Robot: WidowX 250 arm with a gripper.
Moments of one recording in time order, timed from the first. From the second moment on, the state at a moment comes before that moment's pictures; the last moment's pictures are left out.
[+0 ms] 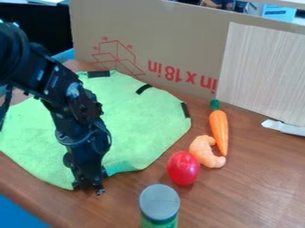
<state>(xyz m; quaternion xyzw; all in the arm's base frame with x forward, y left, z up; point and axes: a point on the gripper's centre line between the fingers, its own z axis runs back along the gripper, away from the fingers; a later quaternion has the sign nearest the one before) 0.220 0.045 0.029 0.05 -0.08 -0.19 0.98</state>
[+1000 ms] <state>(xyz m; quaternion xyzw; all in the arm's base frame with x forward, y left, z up) 0.293 0.113 0.095 -0.04 -0.06 -0.12 0.99</state>
